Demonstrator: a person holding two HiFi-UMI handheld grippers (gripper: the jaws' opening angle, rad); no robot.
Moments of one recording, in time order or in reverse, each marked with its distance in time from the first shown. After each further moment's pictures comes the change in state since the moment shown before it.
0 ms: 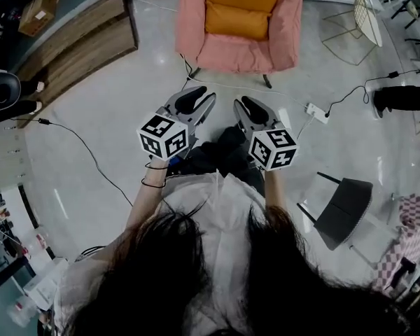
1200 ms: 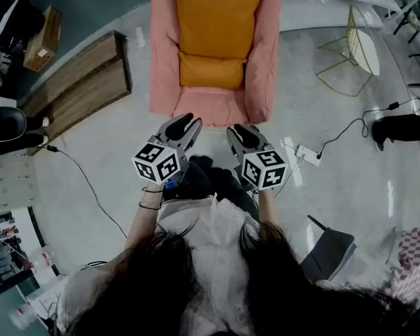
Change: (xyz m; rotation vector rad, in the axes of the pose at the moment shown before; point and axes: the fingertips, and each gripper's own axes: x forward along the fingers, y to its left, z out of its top) left arm 0.194 0.033 0.057 -0.013 -0.001 0.131; right arm 0.045 -0.195 0.075 0.080 0.046 0.063
